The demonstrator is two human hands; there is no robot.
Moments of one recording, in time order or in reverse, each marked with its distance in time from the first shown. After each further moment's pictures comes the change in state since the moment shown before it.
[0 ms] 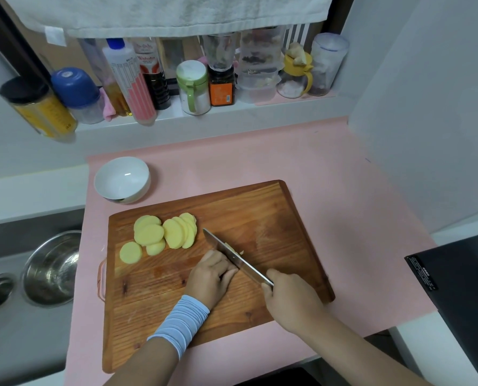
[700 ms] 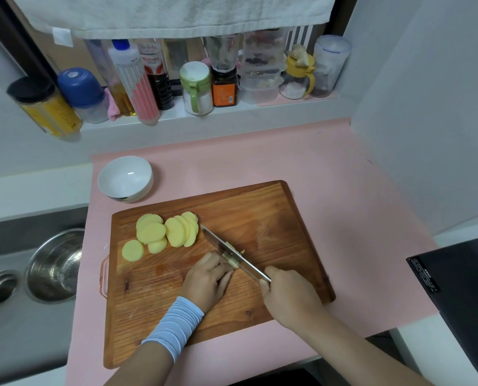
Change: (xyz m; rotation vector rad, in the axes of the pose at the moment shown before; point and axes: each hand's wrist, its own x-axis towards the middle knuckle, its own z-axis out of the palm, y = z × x) left_hand -0.009 -0.005 -0.007 0.068 -0.001 0.113; right_hand 0.003 -0.005 -0.001 -0.023 0.018 -0.011
